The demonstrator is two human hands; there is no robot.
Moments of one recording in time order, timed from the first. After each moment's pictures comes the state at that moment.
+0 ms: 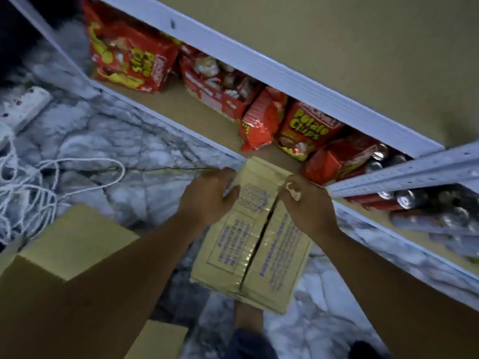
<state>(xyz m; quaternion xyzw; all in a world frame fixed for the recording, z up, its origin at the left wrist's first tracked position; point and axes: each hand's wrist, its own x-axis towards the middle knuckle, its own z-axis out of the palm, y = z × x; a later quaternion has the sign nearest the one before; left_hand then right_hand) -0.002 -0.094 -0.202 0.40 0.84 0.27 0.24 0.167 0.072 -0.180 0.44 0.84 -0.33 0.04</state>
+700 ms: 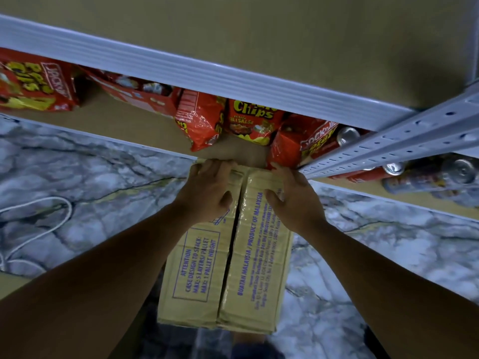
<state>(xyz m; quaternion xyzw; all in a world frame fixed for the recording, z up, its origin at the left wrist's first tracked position) 0.019 0.026 -0.297 0.63 0.74 0.07 0.22 0.227 0.137 -0.271 0.45 0.83 -0.34 0.02</state>
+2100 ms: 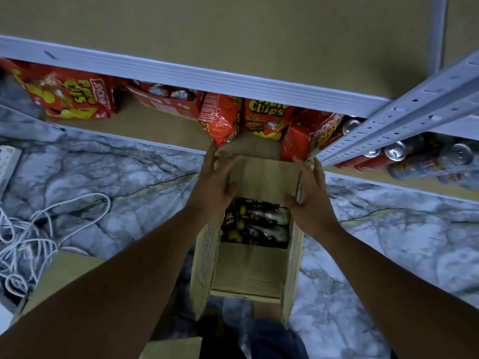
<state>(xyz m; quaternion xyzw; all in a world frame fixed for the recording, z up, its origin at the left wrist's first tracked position) 0.018 -0.017 -0.234 0.47 0.79 0.26 0.31 0.240 0.094 -0.219 0.48 0.74 -0.46 -0.05</state>
